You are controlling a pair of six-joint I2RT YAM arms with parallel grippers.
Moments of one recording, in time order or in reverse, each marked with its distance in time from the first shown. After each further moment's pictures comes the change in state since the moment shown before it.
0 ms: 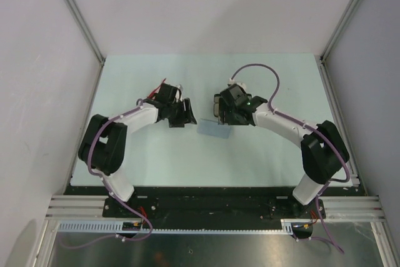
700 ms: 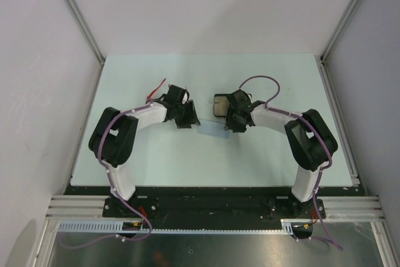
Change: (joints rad) left arm -0.053 0.132 0.046 0.055 -0.043 -0.104; right arm -0.102 0.152 -0.134 0.168 -0.177 0.128
